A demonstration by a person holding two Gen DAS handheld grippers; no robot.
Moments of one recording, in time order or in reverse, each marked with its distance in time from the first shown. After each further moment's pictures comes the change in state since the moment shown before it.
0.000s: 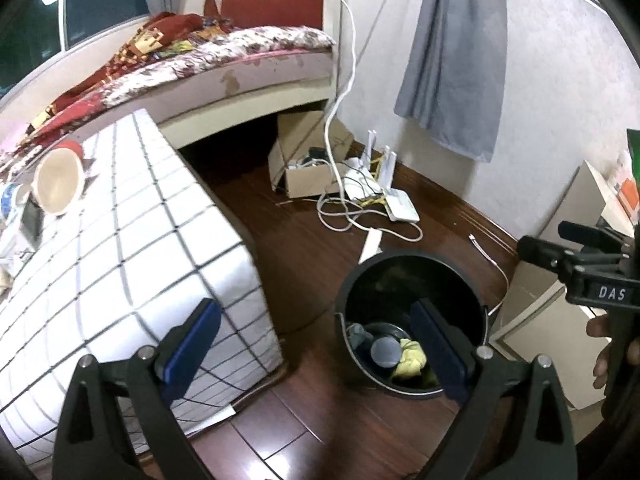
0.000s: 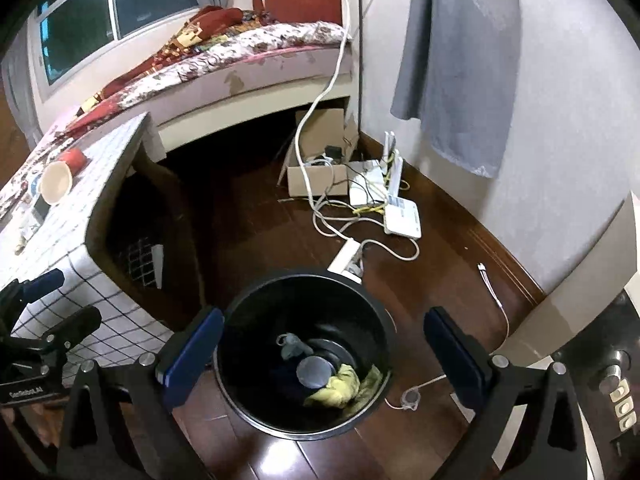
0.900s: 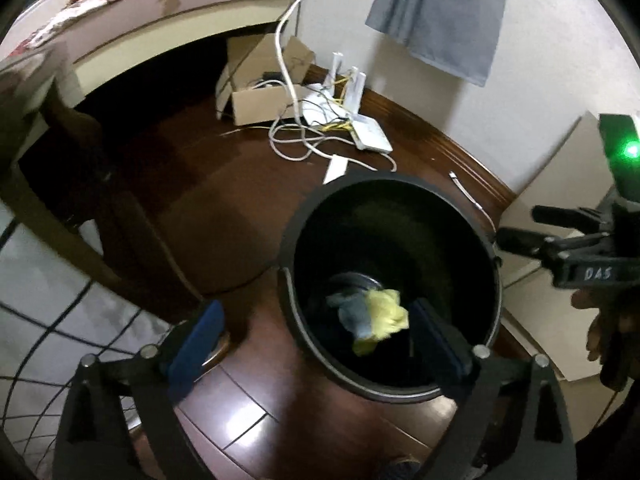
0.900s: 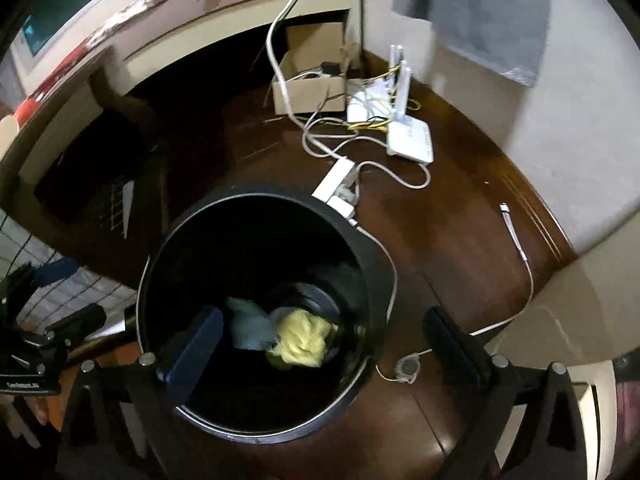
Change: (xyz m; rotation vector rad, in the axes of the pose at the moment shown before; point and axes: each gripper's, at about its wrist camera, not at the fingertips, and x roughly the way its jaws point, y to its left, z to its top) left arm 0.113 -0.037 -0.029 0.021 0.240 -0.136; right arm 0.111 -0.057 -0.036 0.000 0.265 0.038
